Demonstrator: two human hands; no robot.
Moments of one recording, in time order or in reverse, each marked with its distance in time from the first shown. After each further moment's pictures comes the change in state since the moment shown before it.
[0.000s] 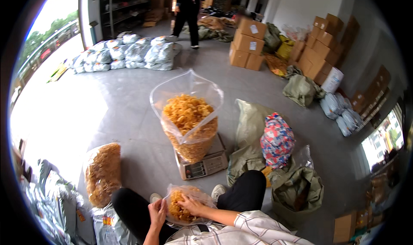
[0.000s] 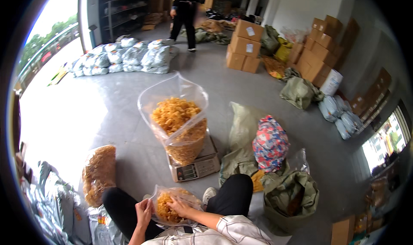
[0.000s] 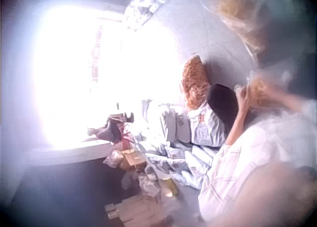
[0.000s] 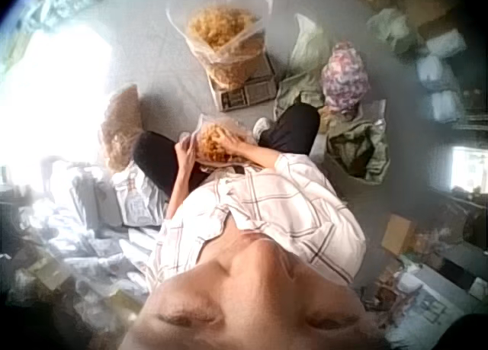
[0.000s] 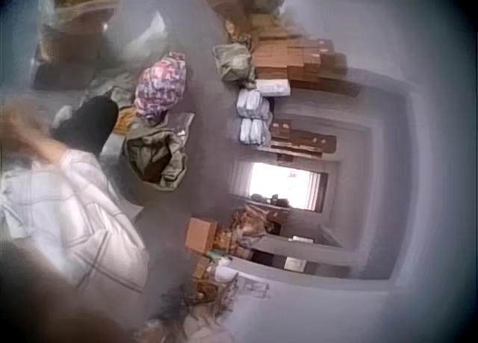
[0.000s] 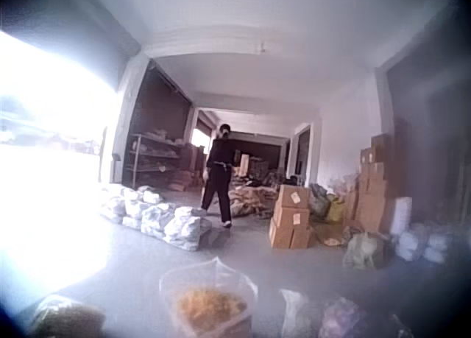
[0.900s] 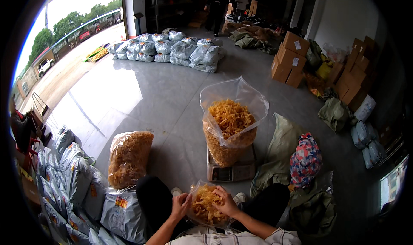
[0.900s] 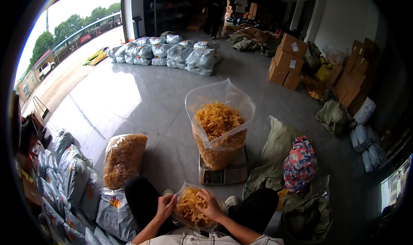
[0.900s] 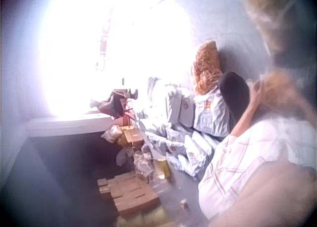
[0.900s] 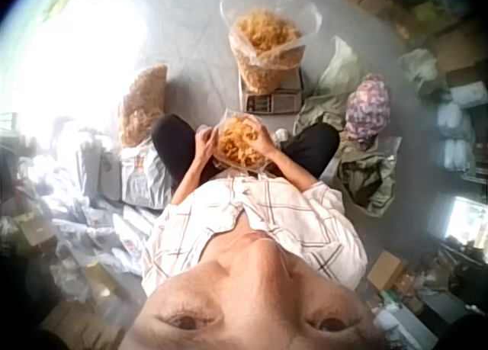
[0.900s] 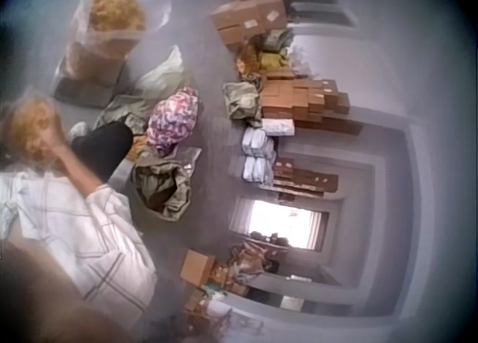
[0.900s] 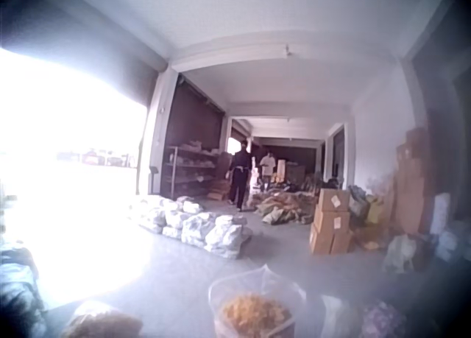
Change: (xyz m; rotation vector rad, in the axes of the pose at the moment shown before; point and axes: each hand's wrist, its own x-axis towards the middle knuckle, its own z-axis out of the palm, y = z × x) left_hand -0.001 -0.002 -0.005 0.026 0.017 0.016; right_hand -0.026 -0.047 -0.124 0.542 0.429 -0.068
